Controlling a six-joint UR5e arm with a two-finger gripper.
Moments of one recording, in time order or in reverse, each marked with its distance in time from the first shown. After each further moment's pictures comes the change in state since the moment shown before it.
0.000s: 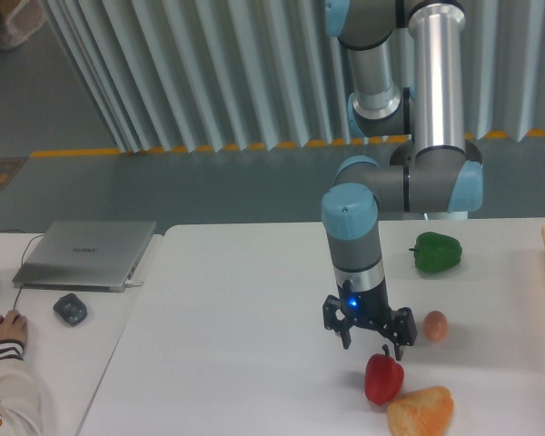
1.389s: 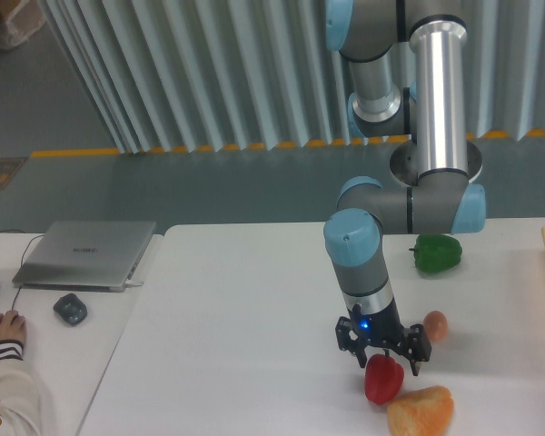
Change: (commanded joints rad) arm 0.000 -0.051 0.028 0.008 0.039 -0.035
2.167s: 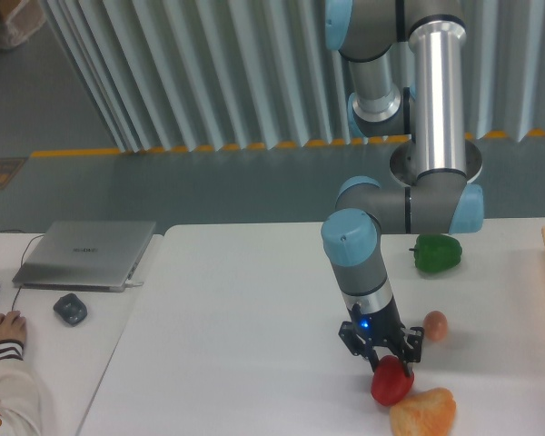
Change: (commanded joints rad) arm -0.003 0.012 -0.009 -0.002 0.017 -0.003
